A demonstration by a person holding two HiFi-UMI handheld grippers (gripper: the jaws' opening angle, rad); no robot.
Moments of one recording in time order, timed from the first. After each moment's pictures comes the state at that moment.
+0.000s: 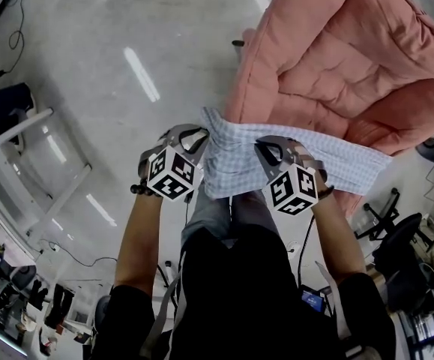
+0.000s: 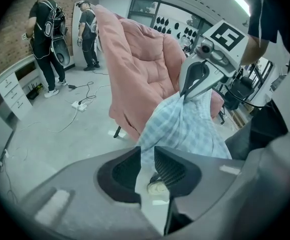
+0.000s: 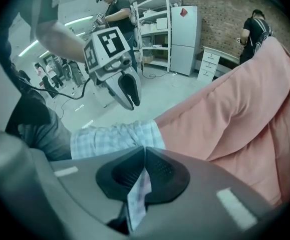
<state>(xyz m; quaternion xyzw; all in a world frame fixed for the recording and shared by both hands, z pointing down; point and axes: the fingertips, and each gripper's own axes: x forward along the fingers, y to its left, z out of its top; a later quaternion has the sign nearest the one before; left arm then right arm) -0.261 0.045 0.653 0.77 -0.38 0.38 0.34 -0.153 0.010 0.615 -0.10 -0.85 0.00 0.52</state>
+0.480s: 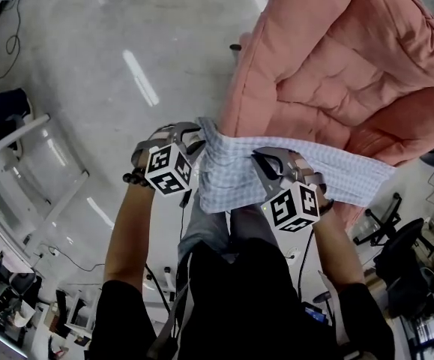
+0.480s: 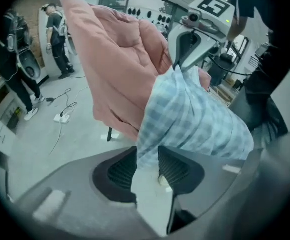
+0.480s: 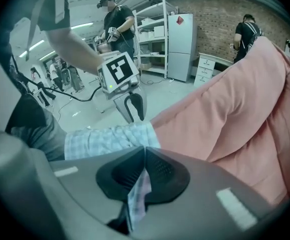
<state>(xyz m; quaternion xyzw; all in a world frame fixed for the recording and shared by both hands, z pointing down) -0.256 0.034 0.705 0.82 -0.27 0.44 0.26 -0.160 0.001 0.617 -0.08 -0.87 0.00 0.49</state>
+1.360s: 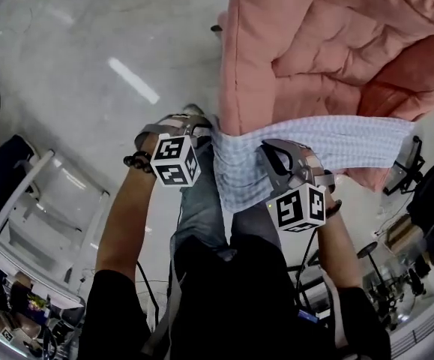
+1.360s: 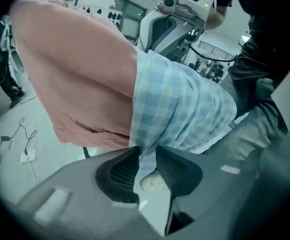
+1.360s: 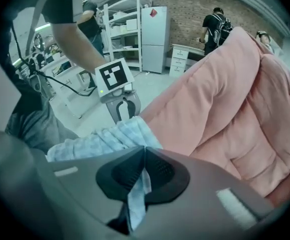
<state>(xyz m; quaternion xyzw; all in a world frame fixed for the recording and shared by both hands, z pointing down) -0.245 0.038 0.739 0.88 -0.03 0.44 0.16 -0.170 0.001 0.634 0.07 -0.85 0.04 0.52</state>
